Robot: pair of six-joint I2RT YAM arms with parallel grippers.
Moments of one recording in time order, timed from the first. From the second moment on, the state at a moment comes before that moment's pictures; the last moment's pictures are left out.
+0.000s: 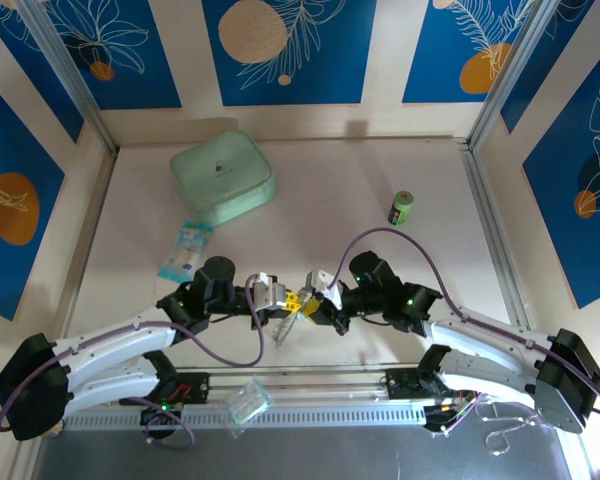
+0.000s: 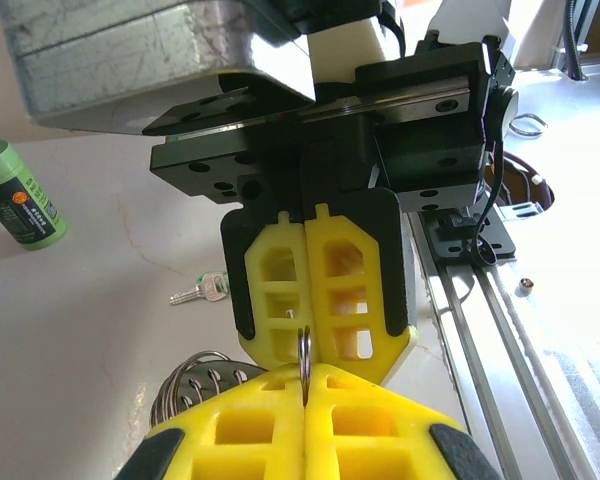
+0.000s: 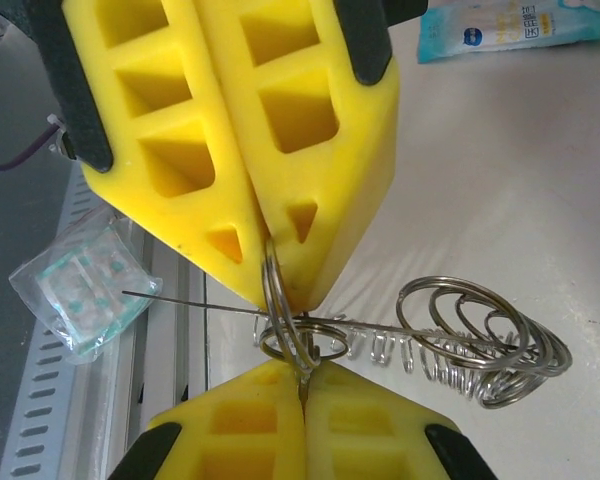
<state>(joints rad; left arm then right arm) -0.86 1.01 0.46 0.22 0.63 0.33 0.88 0.98 0.54 -0.19 -0.53 -0.17</state>
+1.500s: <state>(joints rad) -0.86 0.64 0.41 0.27 -0.18 0.16 0.92 1.20 0.86 -0.27 -0.29 -0.30</state>
